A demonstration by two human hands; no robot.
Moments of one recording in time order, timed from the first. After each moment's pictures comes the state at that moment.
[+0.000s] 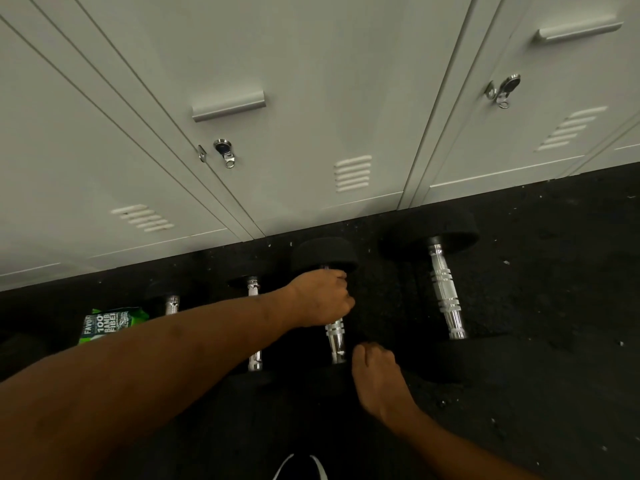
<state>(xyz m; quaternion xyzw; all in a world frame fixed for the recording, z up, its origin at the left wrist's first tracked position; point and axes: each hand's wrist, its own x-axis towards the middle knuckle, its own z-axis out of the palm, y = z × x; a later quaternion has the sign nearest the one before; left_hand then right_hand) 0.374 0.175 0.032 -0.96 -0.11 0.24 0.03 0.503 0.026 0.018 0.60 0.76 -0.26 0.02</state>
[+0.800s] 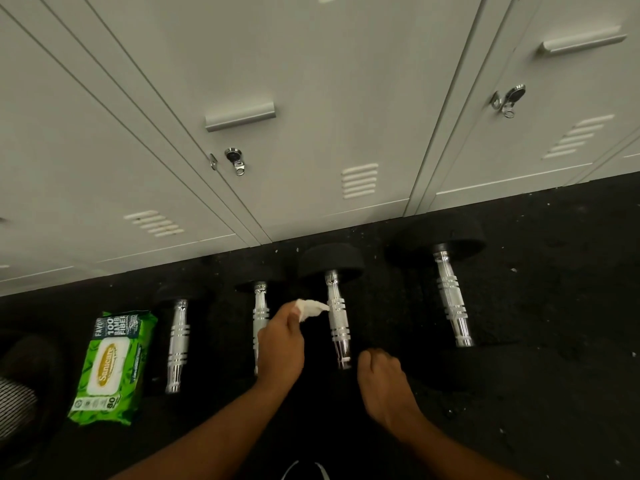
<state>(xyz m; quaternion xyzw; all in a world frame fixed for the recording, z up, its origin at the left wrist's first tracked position) 0.344 0.076 0.046 -0.49 -0.77 -0.22 -0.34 0.506 0.031 0.032 0.59 0.73 -0.33 0.06</state>
